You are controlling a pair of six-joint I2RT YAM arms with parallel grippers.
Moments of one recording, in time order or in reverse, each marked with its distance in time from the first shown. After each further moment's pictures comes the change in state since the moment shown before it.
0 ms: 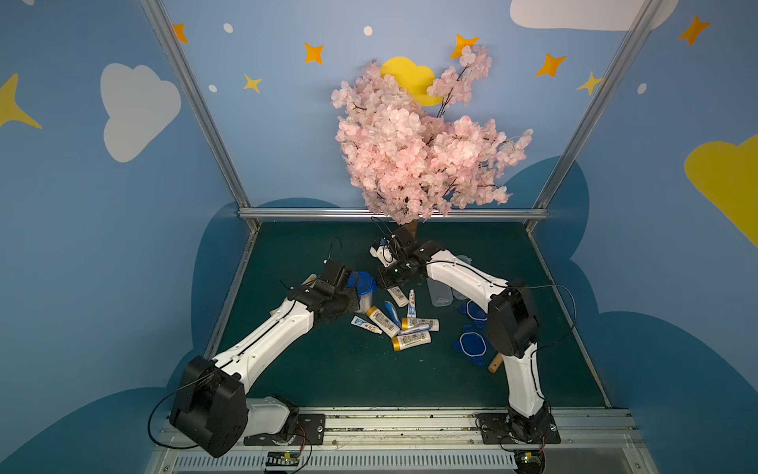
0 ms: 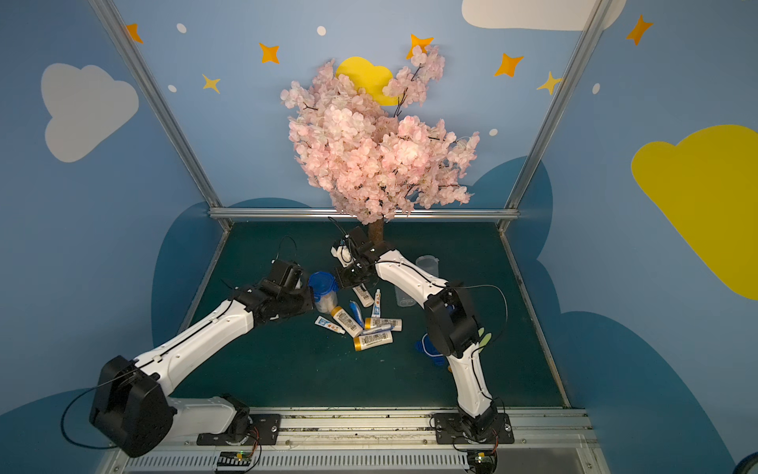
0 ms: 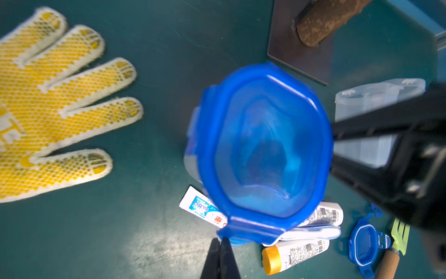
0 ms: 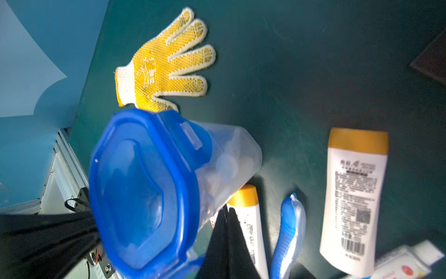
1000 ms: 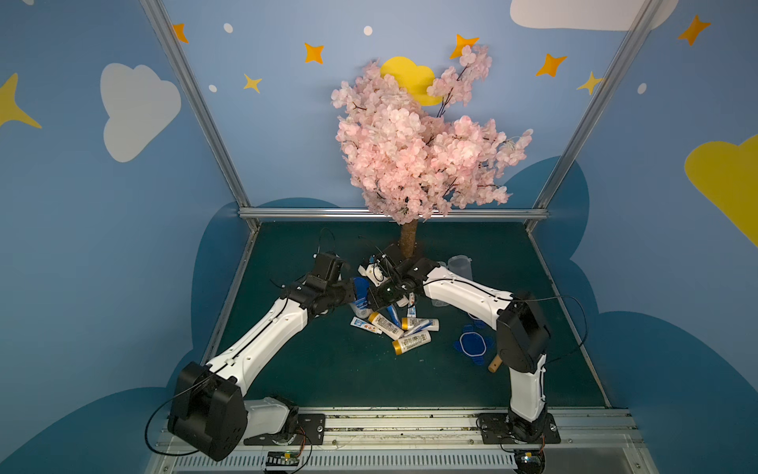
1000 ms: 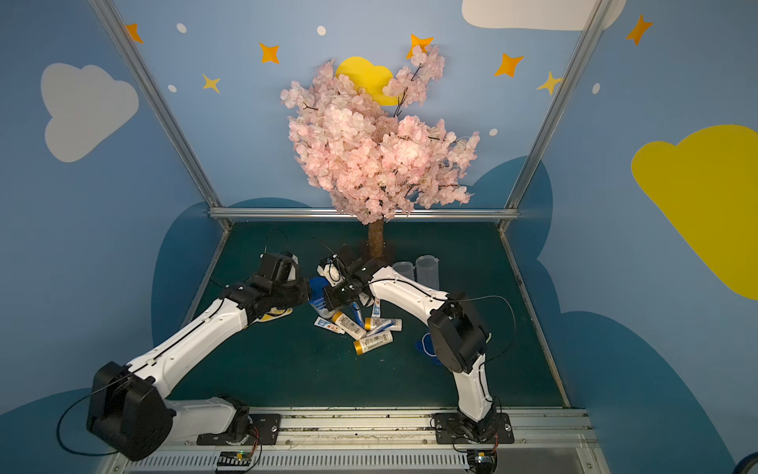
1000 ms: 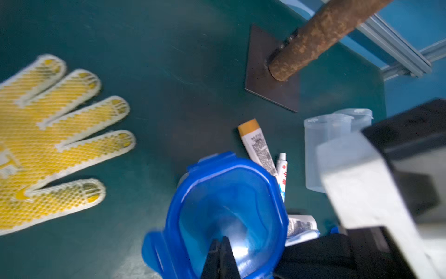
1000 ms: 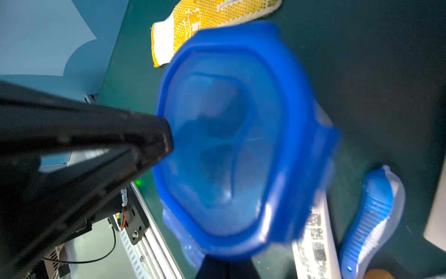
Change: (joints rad) left arm 0.026 0.035 0.048 0.100 0.087 0.029; right arm 0.097 -0.110 -0.154 0.074 -0.030 0.069
